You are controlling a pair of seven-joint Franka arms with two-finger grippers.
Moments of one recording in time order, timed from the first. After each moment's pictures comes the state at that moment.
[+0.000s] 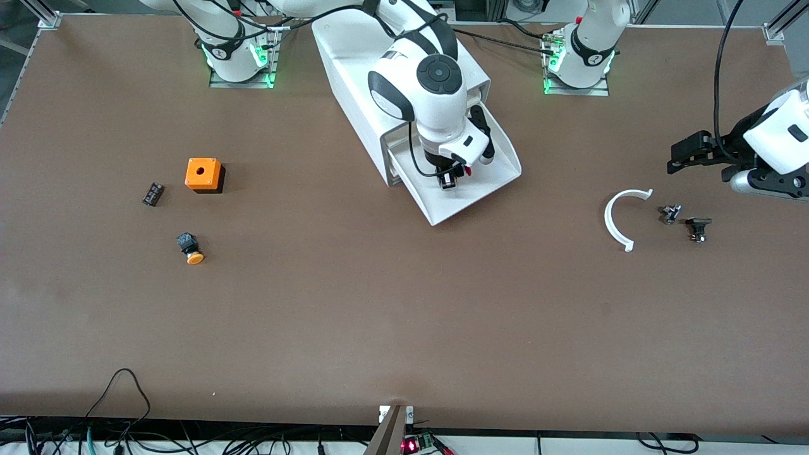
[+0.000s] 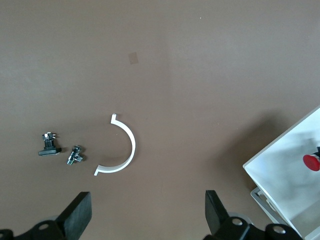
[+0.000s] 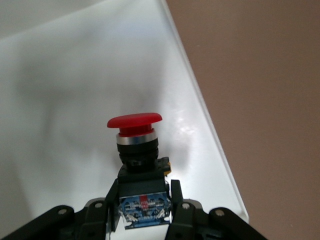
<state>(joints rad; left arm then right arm) 0.17 0.11 -0.21 -1.49 -0.04 1.51 0.07 0.88 0.72 0.05 -1.19 -0.01 2.03 -0.76</state>
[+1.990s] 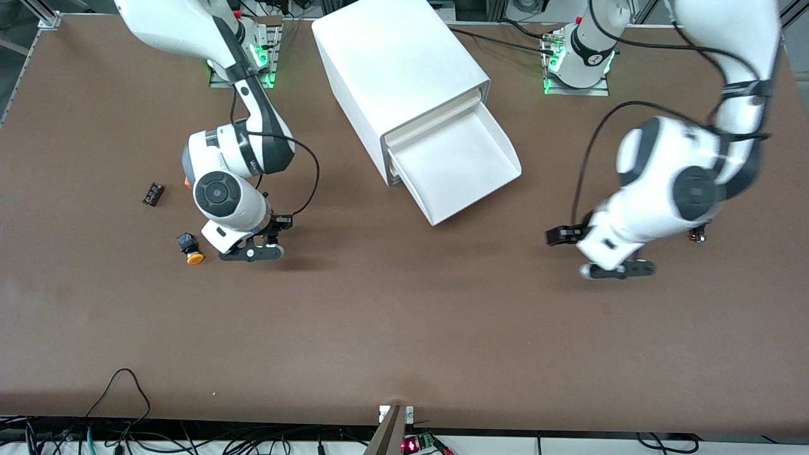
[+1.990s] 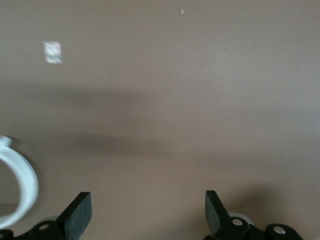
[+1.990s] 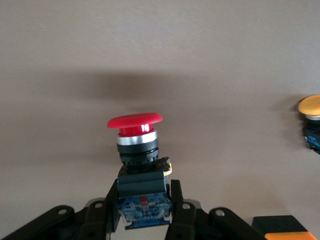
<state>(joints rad) -0.11 0.41 -0.21 -1.75 0.02 2.09 -0.49 0.51 0.49 -0.19 -1.79 0.03 2.08 0.27</state>
